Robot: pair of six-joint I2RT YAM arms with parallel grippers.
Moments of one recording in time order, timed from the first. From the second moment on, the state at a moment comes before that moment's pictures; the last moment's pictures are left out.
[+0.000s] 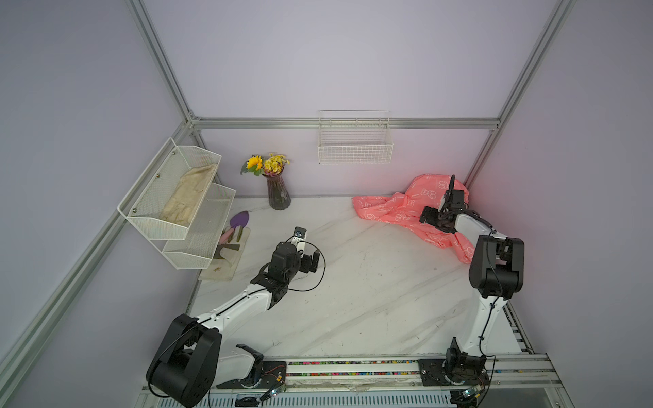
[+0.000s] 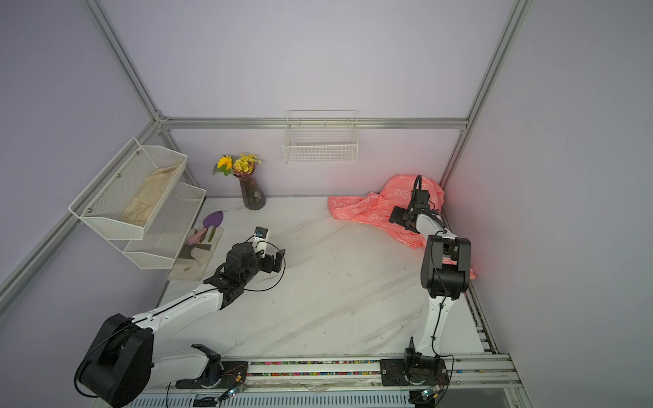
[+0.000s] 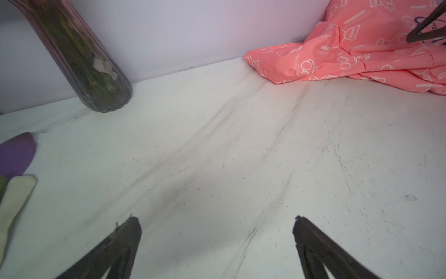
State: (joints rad) left arm -0.43 1.29 0.62 0.20 -0.11 -0.03; right arm -0.15 2.02 1.55 -0.43 -0.05 0.27
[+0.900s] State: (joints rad) left arm -0.50 1.40 0.65 0.29 0.02 -0.03; right arm -0.01 2.05 1.62 -0.73 0.13 0.10
